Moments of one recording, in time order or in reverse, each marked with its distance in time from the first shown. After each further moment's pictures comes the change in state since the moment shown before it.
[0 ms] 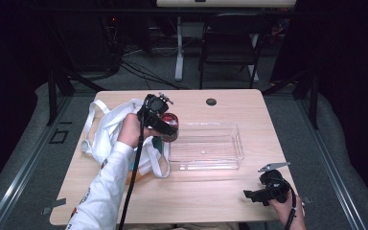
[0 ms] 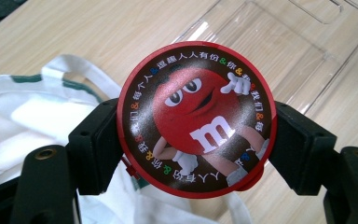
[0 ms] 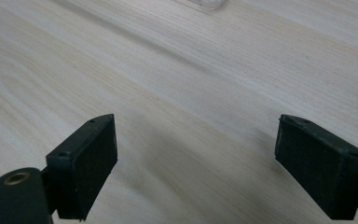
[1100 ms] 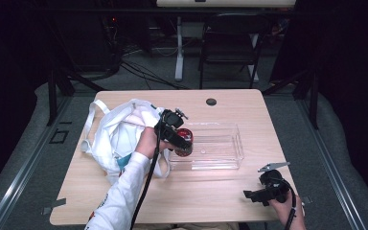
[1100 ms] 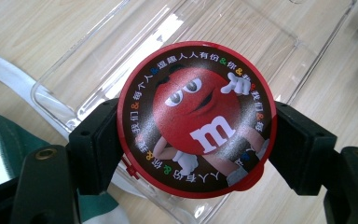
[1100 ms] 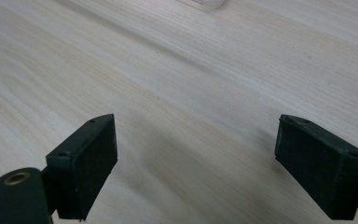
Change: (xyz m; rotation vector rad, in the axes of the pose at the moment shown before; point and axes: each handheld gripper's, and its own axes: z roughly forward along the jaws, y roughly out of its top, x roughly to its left) left arm -0.024 -0.008 0.057 0.041 -0.127 -0.002; right arm -0.001 0.000 0.000 0.011 0.007 -0.006
